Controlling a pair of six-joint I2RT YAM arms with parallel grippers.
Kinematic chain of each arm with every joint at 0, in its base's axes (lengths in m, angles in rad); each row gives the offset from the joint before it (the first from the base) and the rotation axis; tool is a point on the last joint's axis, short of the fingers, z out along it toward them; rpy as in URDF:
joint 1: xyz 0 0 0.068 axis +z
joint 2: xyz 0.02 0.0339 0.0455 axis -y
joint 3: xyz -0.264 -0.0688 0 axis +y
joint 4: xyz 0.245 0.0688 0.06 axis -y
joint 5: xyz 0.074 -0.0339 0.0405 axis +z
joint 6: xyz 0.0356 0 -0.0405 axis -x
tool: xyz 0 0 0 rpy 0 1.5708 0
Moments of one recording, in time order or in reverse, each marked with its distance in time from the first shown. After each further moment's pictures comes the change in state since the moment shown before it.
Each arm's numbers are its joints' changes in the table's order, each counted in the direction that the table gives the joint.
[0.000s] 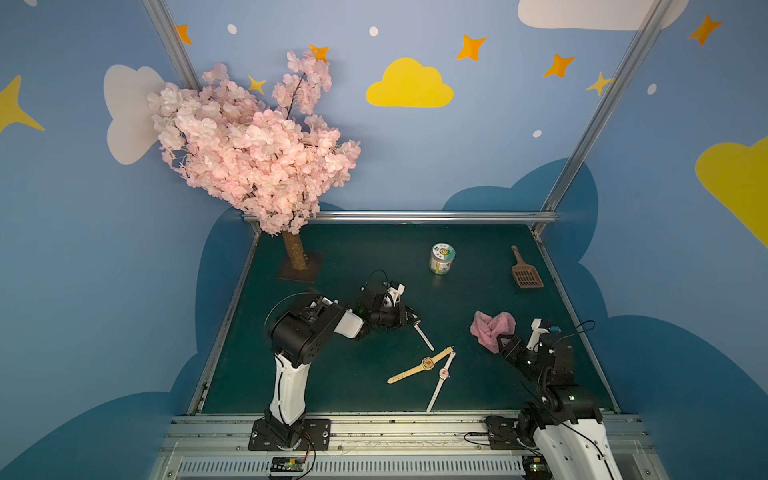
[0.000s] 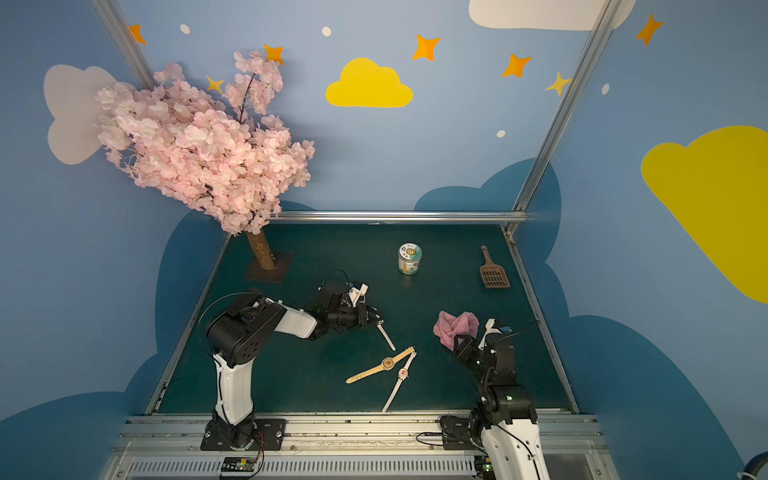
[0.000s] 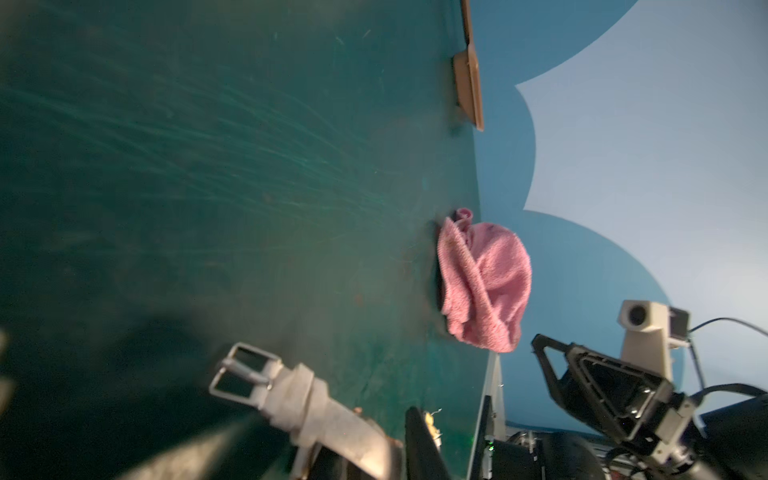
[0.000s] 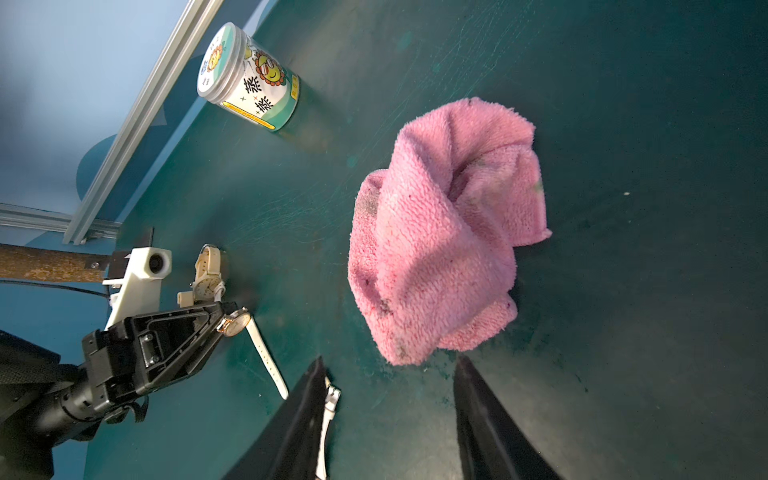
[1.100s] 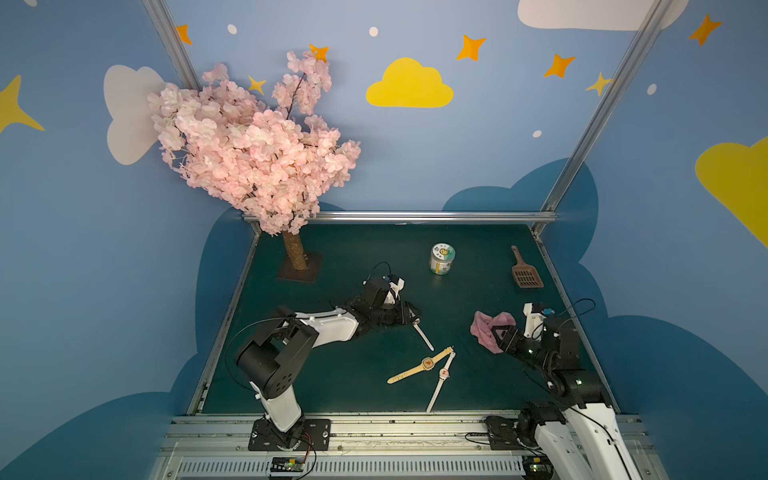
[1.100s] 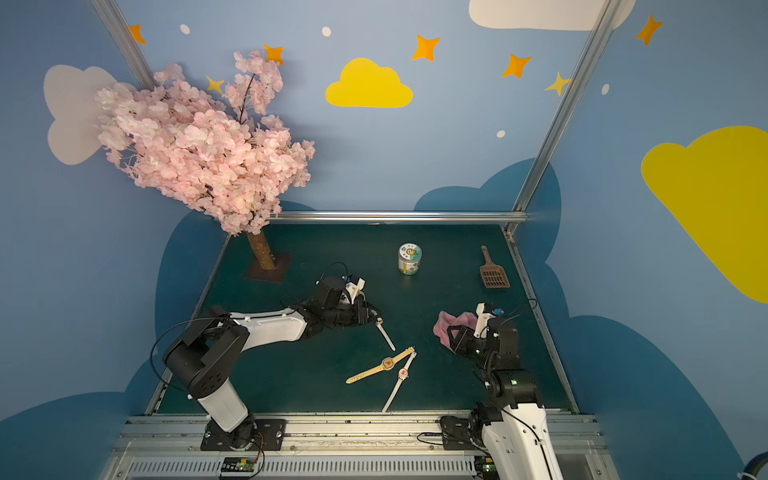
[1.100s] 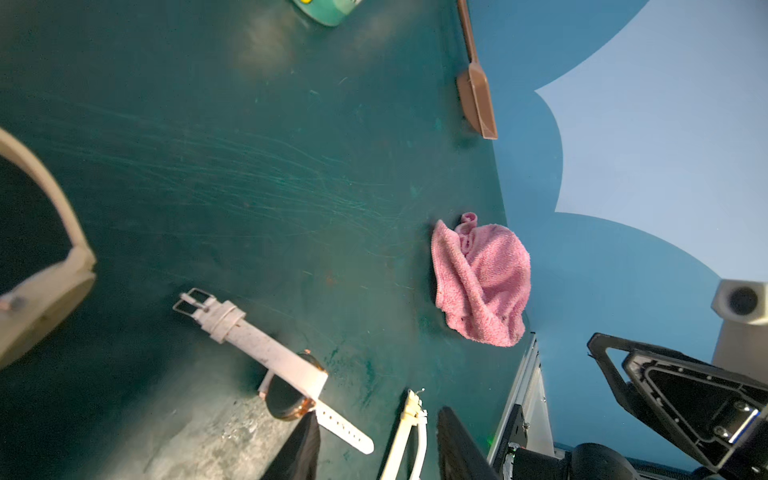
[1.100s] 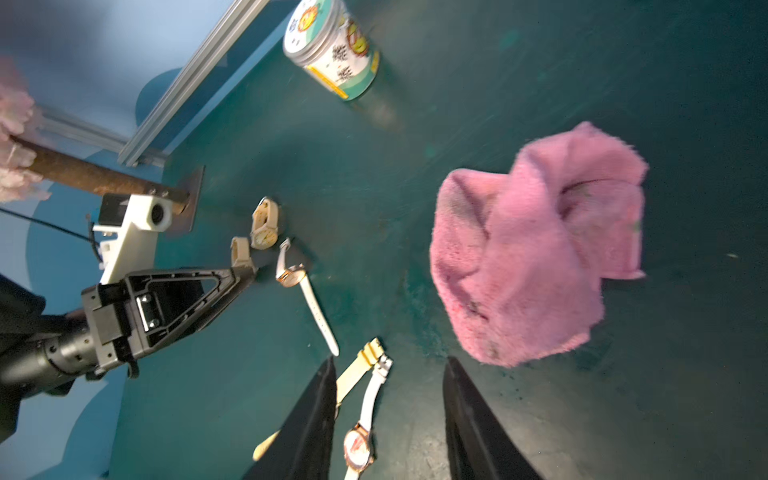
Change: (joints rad) left arm -0.064 0.309 0.008 -0.334 0.209 -0.113; right arm 0.062 -0.219 -0.193 -0.014 0.170 0.164
